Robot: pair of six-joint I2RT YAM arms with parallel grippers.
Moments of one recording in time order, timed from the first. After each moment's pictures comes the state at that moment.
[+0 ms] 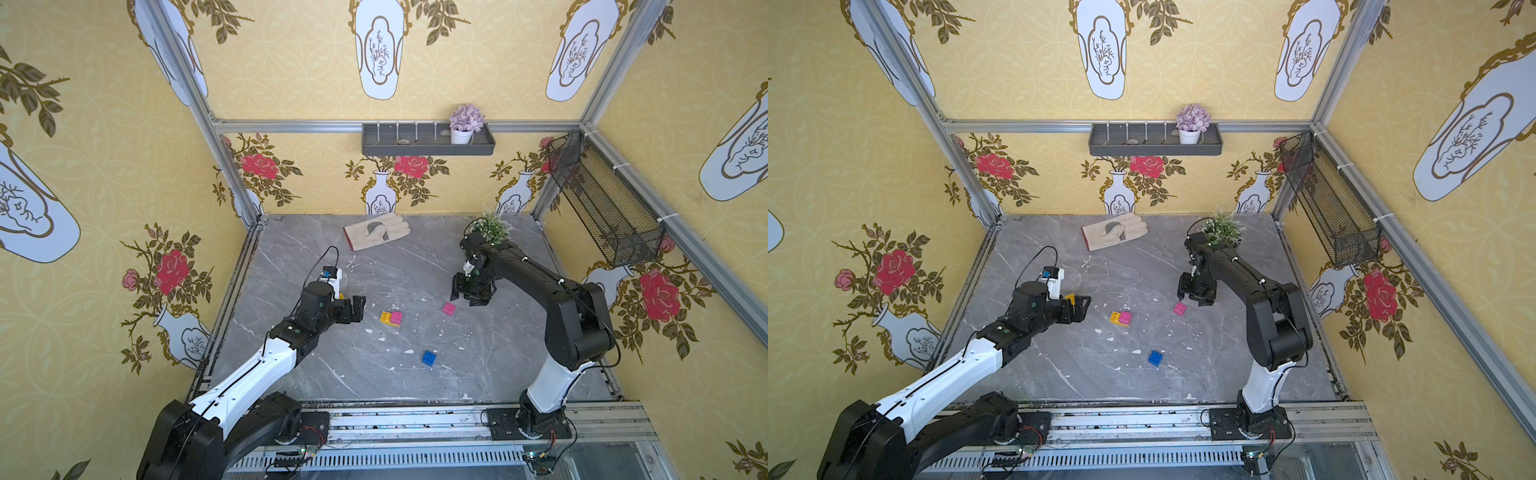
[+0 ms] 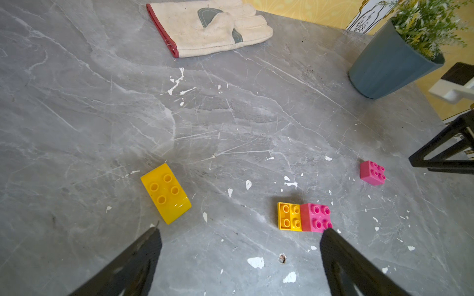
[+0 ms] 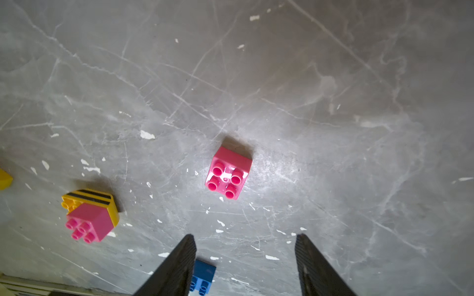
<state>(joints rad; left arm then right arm) -0.46 1.04 0.55 -0.11 0.05 -0.34 0.42 1.78 1.32 -1.02 -0.20 0.57</state>
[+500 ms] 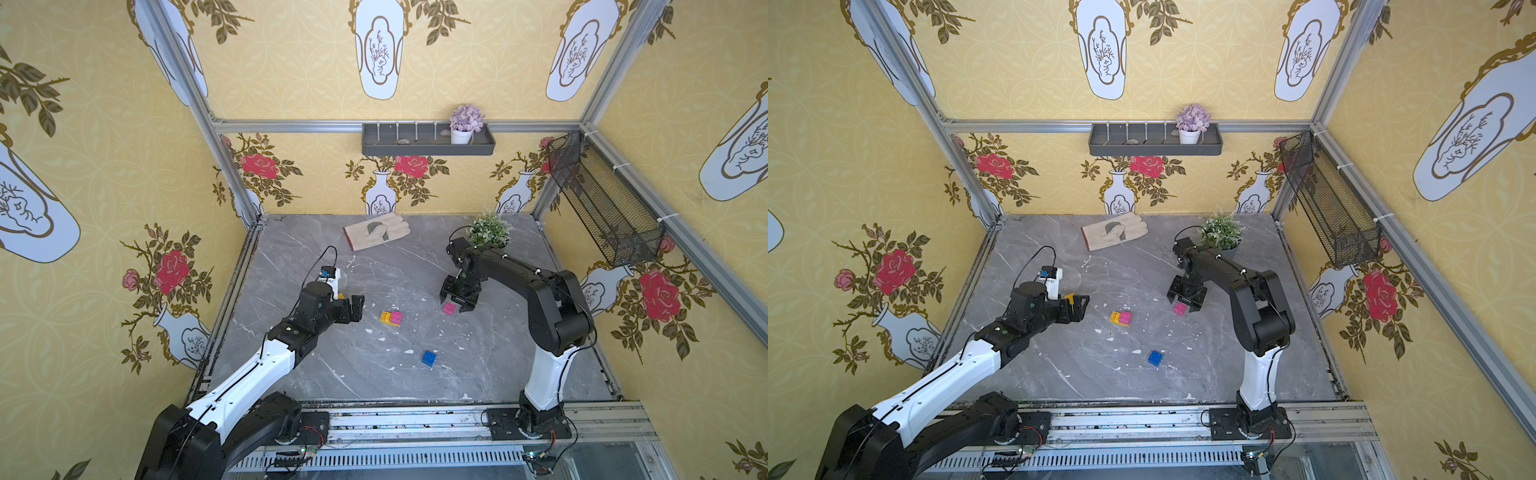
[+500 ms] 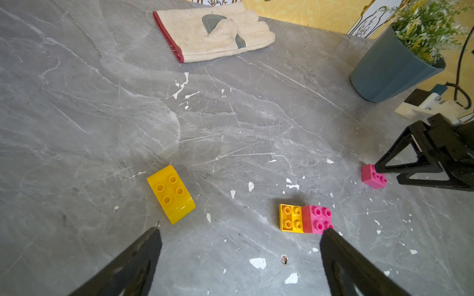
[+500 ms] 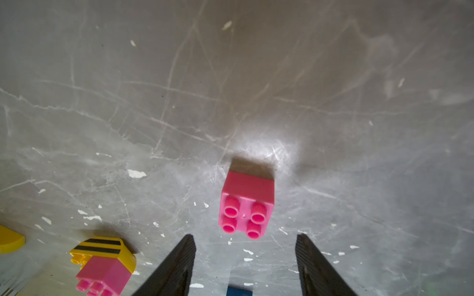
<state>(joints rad) -0.46 1.02 0.55 -0.12 0.03 -0.34 0.47 1.91 1.37 -0.98 -0.20 0.77</state>
